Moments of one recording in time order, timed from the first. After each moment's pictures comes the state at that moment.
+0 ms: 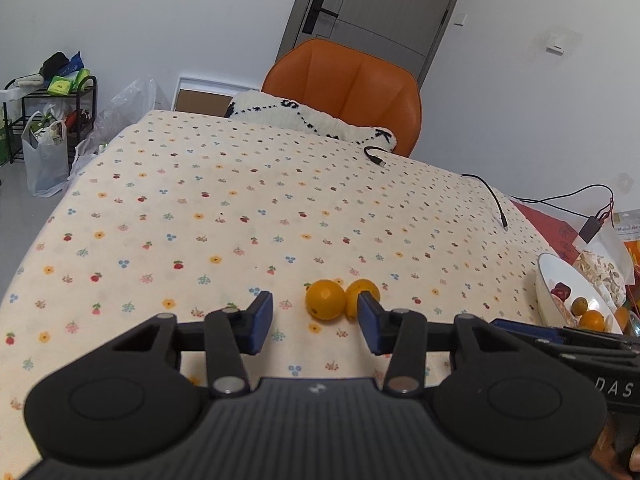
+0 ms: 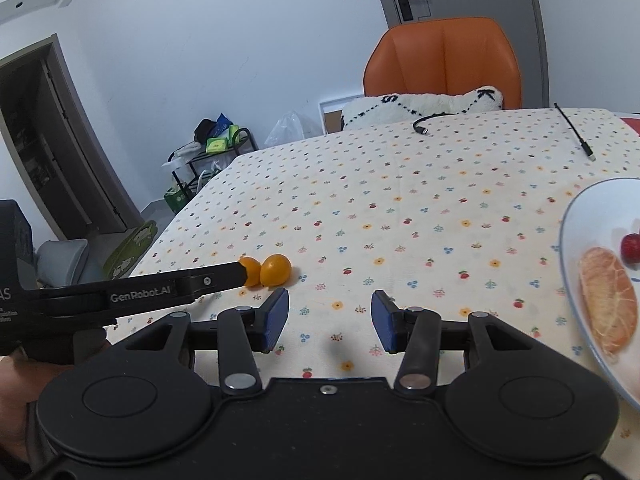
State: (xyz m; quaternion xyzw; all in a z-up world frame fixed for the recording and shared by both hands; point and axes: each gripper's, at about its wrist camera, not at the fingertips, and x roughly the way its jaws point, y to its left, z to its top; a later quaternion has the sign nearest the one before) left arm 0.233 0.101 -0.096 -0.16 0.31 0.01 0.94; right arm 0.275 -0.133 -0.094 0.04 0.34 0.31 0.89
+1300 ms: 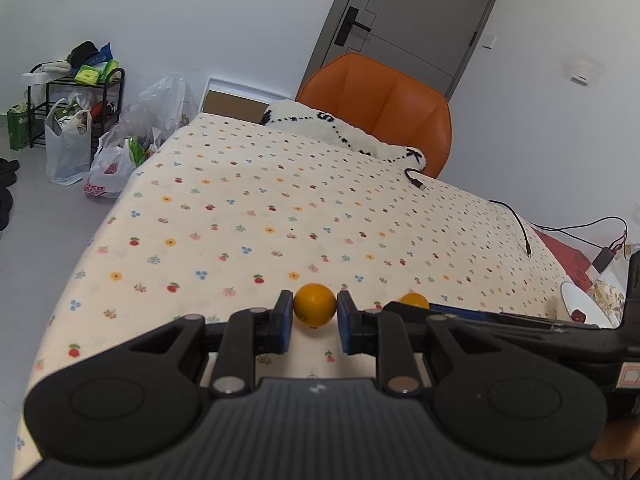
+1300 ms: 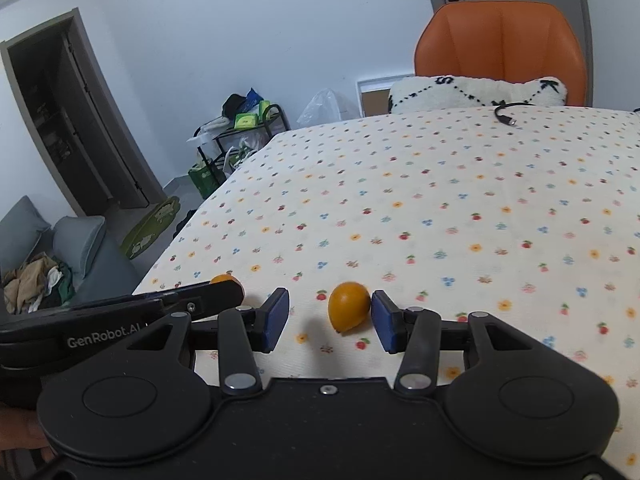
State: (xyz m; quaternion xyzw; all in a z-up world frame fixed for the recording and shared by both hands) left arm 0.217 0.149 -0.093 -0.19 0.29 0.05 0.94; right arm 0.304 -0.046 -0.110 0.01 0.36 0.36 0.86
